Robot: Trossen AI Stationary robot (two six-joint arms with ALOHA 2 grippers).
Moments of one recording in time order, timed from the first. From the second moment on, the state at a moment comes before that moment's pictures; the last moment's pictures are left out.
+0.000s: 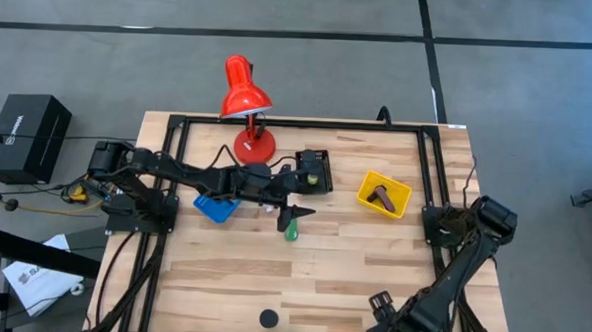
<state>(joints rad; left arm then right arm) -0.01 1.57 0.94 0.36 0.00 -0.20 0.96 1.85 1.34 -0.84 -0.08 0.53</state>
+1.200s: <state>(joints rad) -0.01 1.57 0.94 0.37 0.00 -0.18 1.02 2.00 1.27 -0.83 -0.03 0.54</state>
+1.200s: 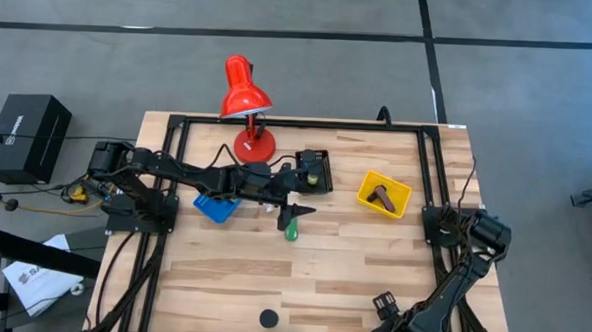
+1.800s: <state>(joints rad) -0.01 1.57 0.94 0.37 0.00 -0.18 0.92 2.01 1.31 -1.02 -0.14 0.45</state>
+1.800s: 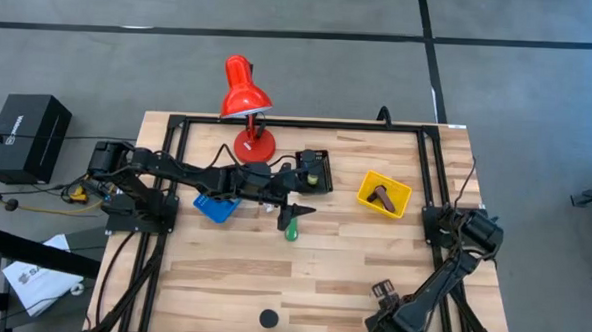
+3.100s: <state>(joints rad) -0.01 1.57 0.94 0.43 0.00 -0.18 0.71 1.14 1.02 -1.13 0.92 0.45</state>
